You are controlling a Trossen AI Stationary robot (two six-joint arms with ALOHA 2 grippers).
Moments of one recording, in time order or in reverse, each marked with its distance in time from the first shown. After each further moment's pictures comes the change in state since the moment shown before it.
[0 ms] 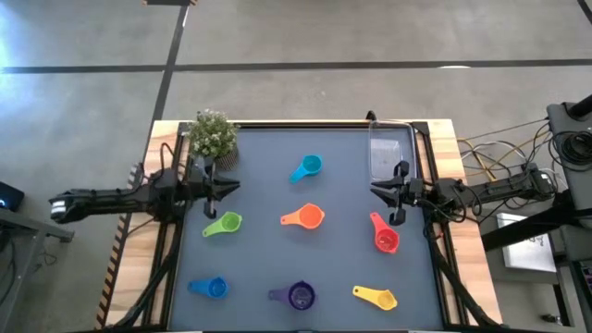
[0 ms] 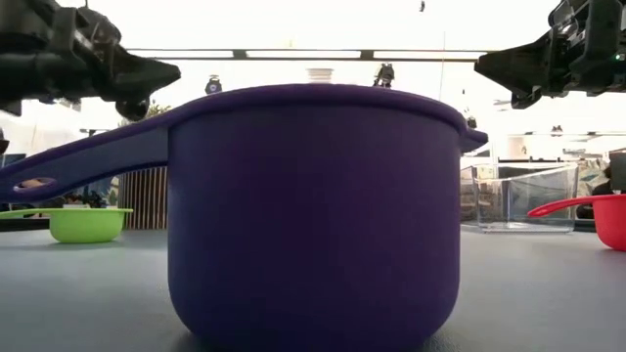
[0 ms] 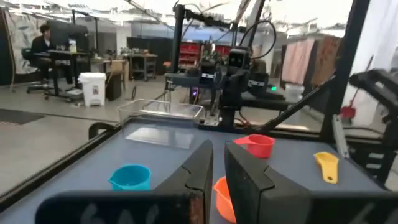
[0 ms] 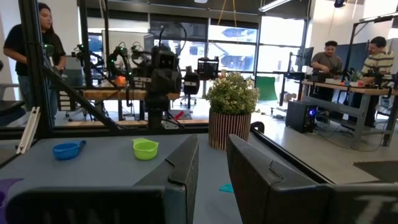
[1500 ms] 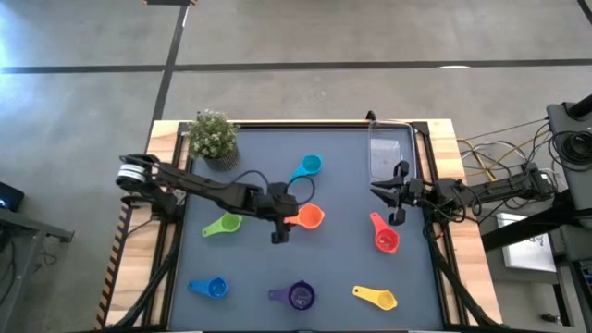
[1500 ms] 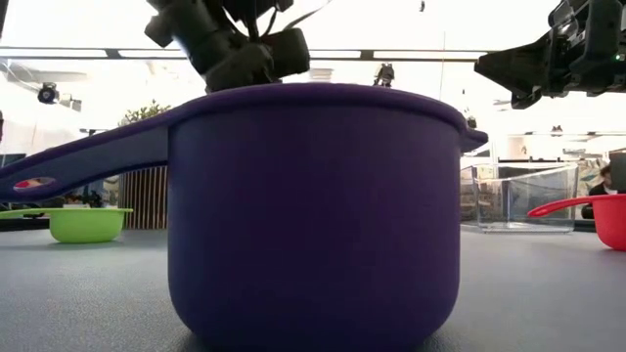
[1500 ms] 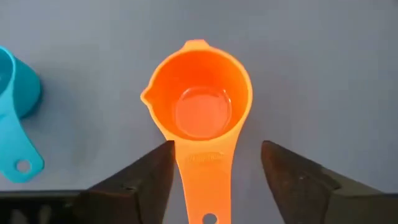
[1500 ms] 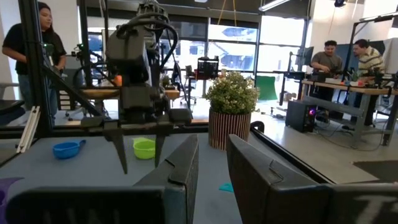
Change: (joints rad) left arm -0.287 1.305 0.974 -0.637 -0.193 -0.044; right arm 0.000 0.000 0.000 -0.003 0.000 0.000
